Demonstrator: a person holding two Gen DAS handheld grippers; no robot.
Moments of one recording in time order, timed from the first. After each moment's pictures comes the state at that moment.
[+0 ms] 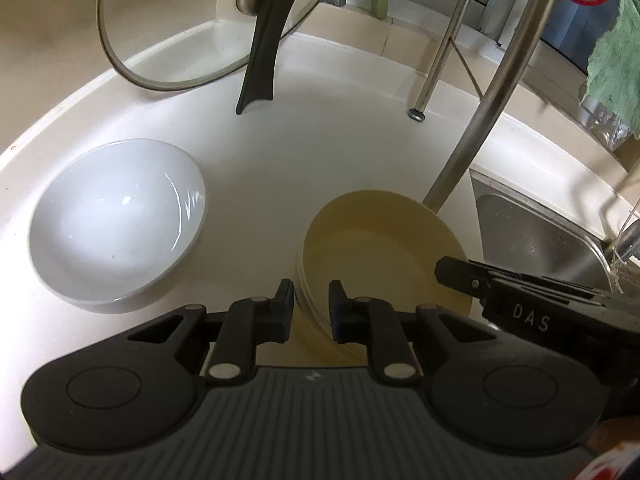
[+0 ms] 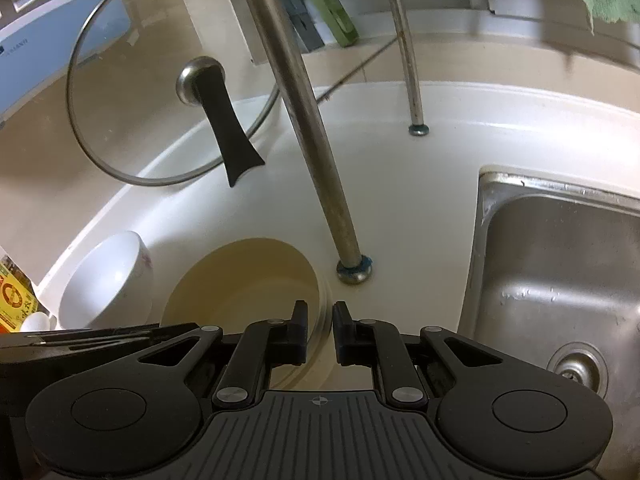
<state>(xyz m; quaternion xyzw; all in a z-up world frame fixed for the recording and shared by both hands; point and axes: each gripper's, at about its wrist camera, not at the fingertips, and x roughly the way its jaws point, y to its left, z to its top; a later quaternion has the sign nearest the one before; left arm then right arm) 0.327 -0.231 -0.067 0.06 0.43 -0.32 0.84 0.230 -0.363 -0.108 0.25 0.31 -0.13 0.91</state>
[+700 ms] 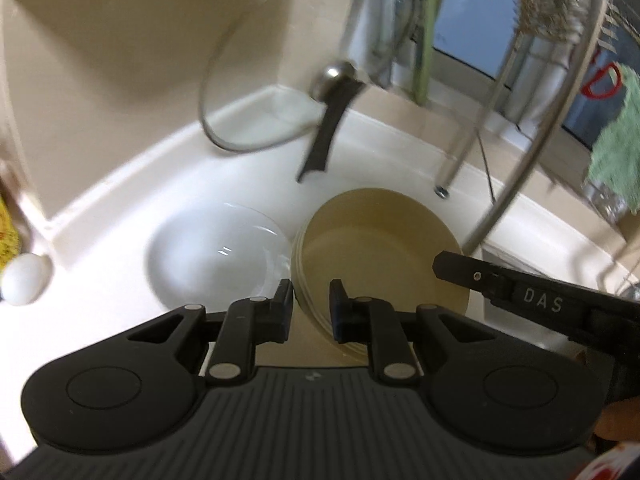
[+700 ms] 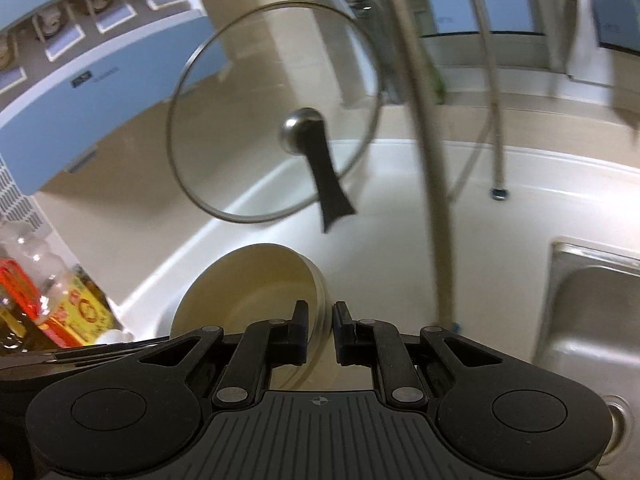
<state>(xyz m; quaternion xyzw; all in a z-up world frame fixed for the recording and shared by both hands) 0.325 -0.164 -0.011 0.00 0.38 -0.27 0.89 0.250 -0.336 -0.045 0.24 0.27 -0.04 0.93</state>
